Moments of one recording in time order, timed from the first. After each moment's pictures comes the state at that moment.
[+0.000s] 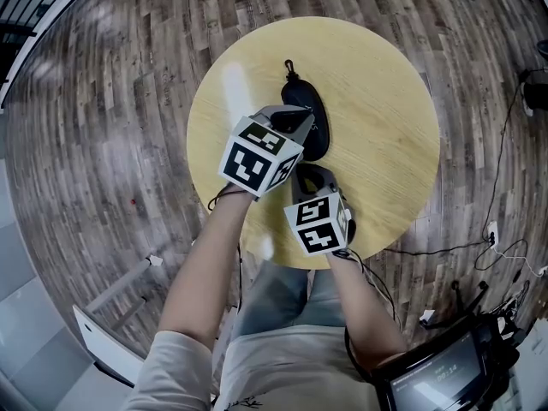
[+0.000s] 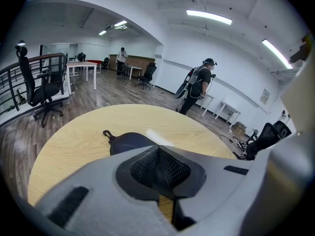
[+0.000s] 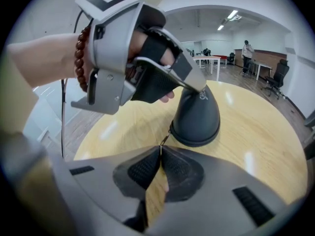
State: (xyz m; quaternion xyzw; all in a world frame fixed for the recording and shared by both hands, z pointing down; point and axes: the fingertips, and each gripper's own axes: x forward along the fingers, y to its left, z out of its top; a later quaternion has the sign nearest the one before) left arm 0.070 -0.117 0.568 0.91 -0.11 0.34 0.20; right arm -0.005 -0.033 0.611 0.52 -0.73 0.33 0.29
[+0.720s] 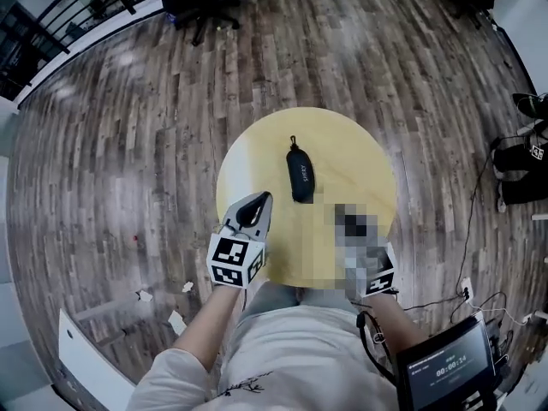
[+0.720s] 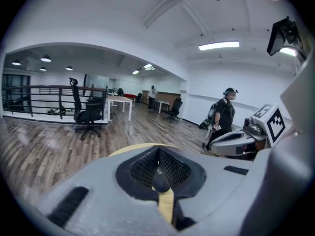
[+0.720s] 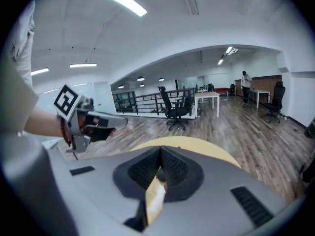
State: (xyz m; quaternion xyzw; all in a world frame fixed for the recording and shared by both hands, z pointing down) left arm -0.044 -0.063 0.376 0.91 -0.34 0.17 0.16; right arm 0.081 0.010 0.390 0.56 -0.79 0.20 0.15
